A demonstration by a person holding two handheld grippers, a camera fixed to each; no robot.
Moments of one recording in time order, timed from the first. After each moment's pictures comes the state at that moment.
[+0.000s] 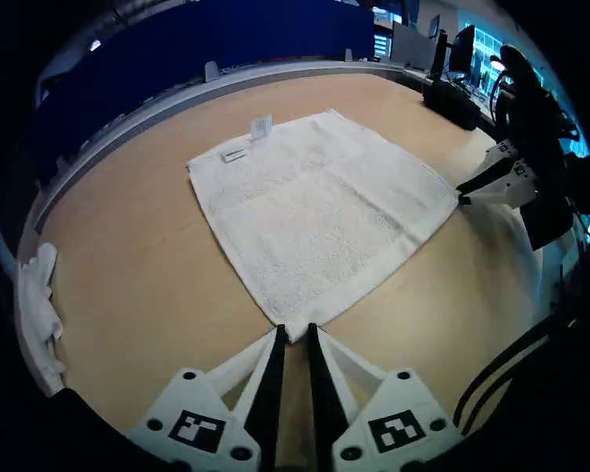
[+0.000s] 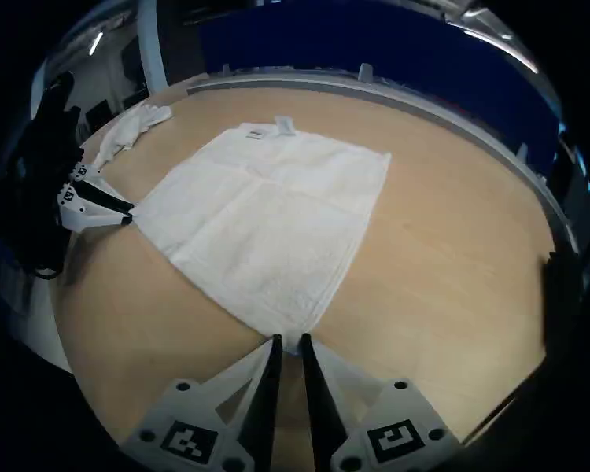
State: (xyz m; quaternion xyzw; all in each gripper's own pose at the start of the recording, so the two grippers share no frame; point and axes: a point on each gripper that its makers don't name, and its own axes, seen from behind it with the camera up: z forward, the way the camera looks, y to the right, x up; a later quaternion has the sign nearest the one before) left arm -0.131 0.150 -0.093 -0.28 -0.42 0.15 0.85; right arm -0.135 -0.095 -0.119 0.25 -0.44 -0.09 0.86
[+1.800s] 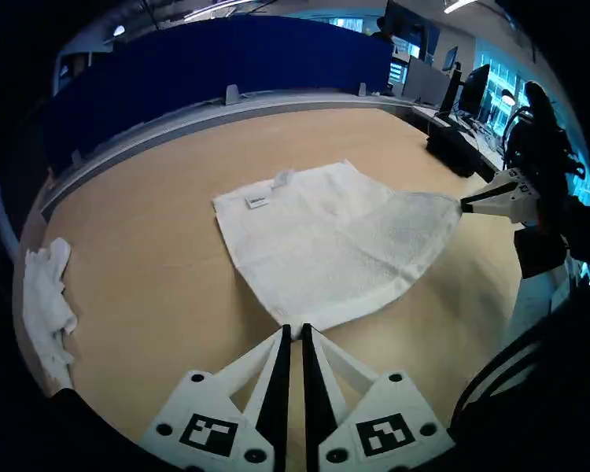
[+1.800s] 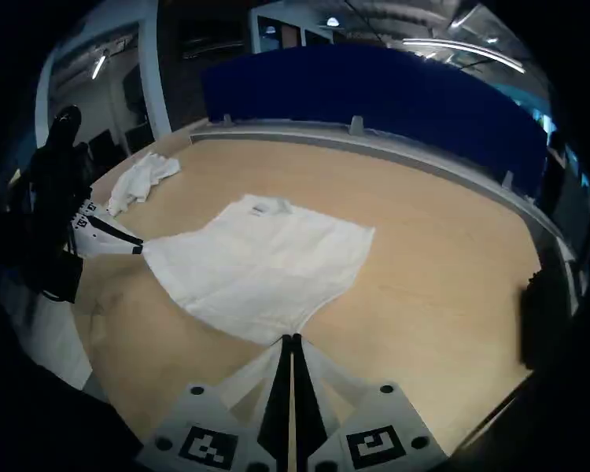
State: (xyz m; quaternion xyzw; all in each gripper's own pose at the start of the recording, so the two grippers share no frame) left arm -0.051 0.149 -0.088 -0.26 -0.40 0.08 0.87; right arm -0.031 -0.103 -0.097 0.25 -0.37 -0.06 0.89
